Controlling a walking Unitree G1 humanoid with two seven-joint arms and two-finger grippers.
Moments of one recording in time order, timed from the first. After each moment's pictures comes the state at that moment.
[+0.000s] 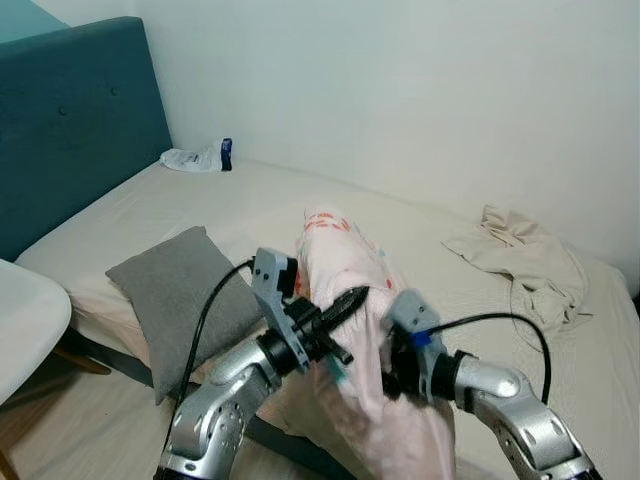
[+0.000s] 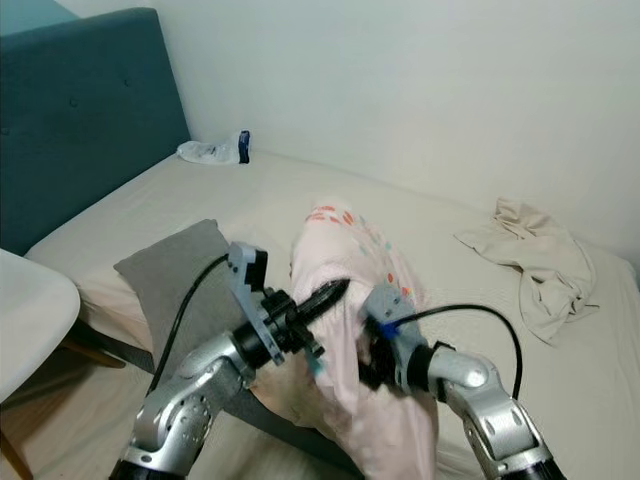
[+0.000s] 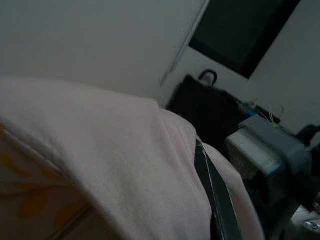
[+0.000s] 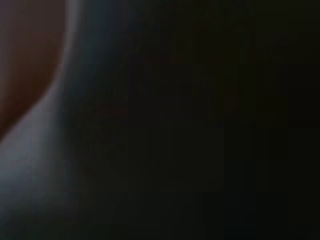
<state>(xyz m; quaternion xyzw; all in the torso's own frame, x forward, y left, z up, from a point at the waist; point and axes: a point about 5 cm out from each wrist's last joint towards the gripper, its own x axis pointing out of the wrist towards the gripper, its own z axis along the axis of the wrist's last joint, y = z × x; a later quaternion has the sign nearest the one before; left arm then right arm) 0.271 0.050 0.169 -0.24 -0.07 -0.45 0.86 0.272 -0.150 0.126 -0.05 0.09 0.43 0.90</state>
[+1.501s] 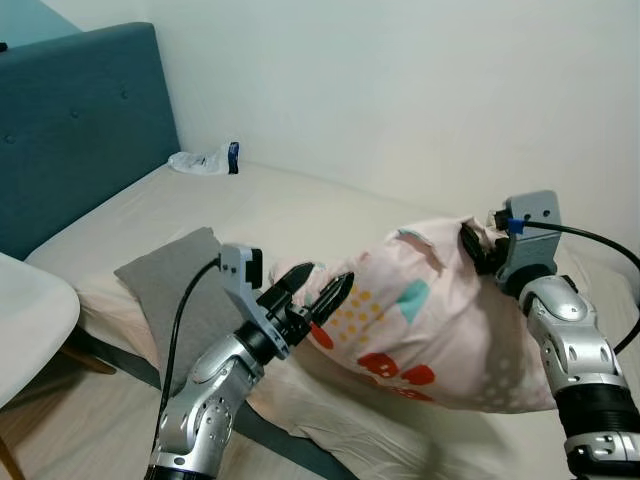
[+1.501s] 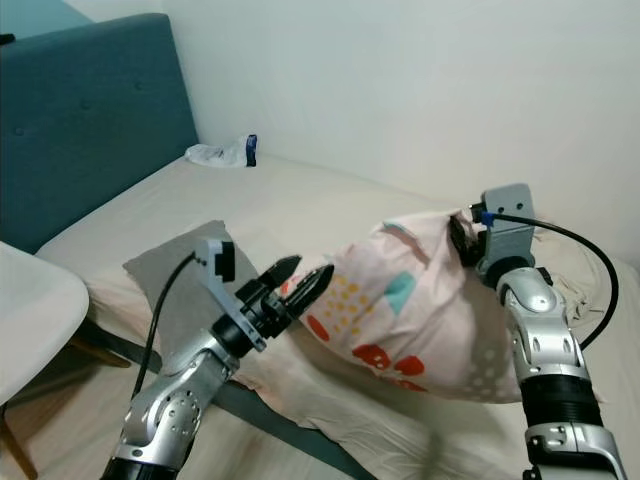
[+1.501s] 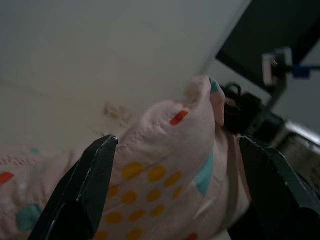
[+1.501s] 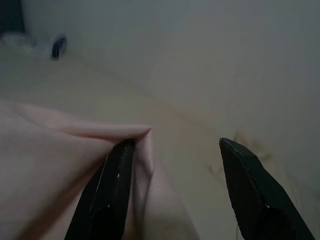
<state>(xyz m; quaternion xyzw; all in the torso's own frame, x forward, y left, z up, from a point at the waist) 0.273 0.067 0.143 -0.25 -0.05 -0.39 0.88 0.341 -0.264 0.172 -0.14 0.01 0.01 0.99</state>
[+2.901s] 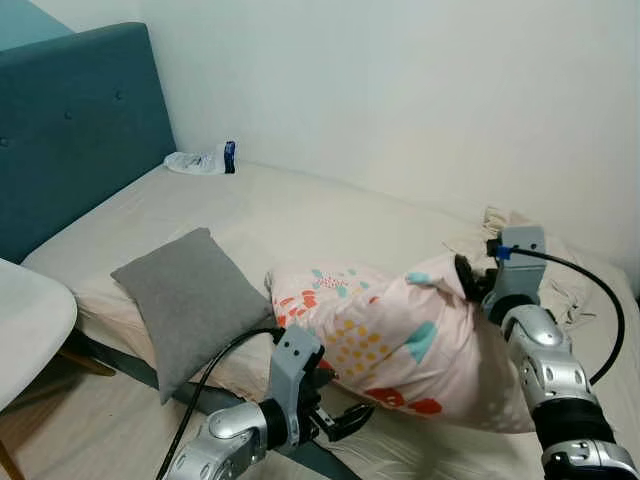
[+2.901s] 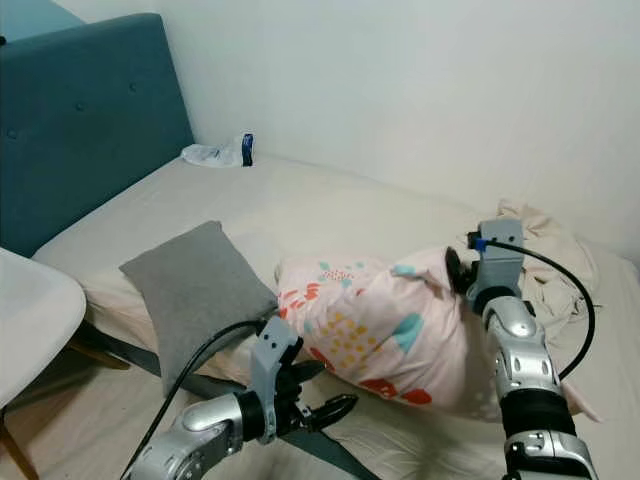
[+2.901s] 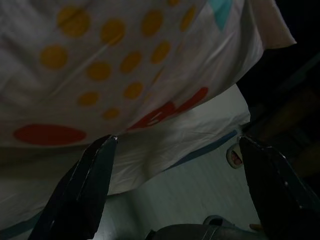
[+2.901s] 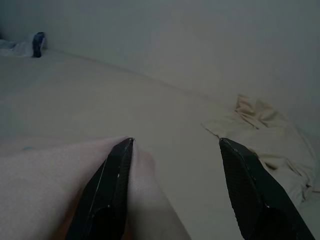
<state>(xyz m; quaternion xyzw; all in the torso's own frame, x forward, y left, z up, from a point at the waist) 0.236 0.055 0.067 -0.09 0.16 -0.47 0.86 0.339 -0.265 0.139 -0.06 0.03 -0.05 1.00</state>
